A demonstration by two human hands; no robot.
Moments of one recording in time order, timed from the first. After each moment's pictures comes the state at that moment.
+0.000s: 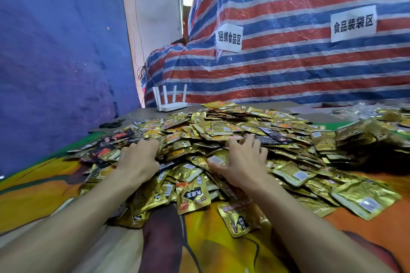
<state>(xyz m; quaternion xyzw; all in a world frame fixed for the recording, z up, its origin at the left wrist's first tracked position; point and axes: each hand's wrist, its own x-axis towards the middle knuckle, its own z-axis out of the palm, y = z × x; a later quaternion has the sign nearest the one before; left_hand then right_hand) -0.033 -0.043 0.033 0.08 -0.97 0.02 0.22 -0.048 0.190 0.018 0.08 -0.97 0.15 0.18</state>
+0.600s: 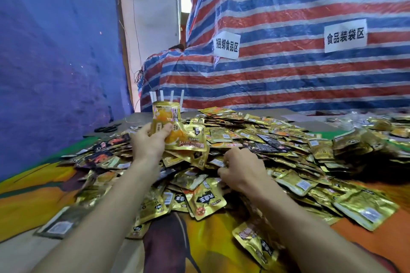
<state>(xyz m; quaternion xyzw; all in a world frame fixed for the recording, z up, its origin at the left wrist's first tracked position) -0.042 -0.006 0.058 0.08 -0.62 -0.72 0.31 -0.050 0.187 0.029 0.12 -0.97 0.16 0.17</state>
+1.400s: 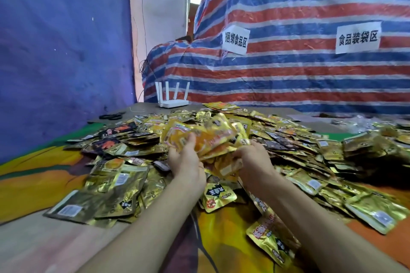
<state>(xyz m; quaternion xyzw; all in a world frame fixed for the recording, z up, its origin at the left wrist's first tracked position) -0.037 0.051 0.024 0.14 -0.33 -0.91 0.21 -0.058 0.175 0.024 0.00 -0.65 0.76 0.03</state>
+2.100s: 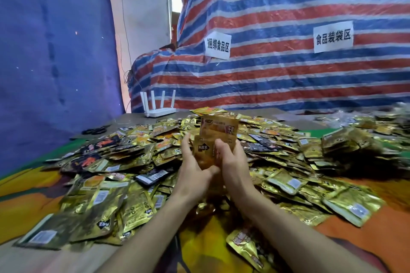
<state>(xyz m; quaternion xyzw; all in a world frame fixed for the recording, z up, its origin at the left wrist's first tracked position) -0.031 0.070 0.005 -0.09 -0.76 -0.62 0.17 -0.044 0.174 0.014 0.16 -0.58 0.79 0.14</state>
